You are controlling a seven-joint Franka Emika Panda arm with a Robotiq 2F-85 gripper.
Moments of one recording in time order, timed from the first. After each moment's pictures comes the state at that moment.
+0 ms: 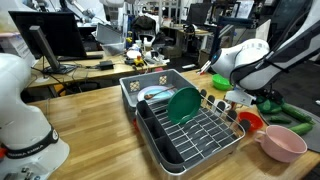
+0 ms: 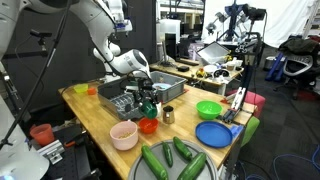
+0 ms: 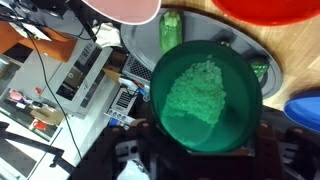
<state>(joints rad) 0.34 0.59 -0.05 -1.92 -0.72 1.73 2.11</state>
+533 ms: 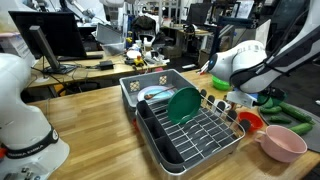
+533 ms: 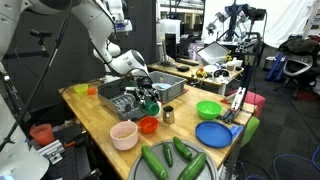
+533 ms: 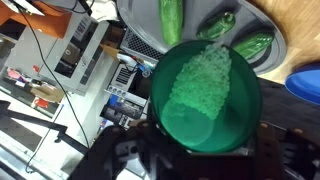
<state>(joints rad) 0.35 0.60 -0.03 -1.91 -0.82 1.64 2.16</state>
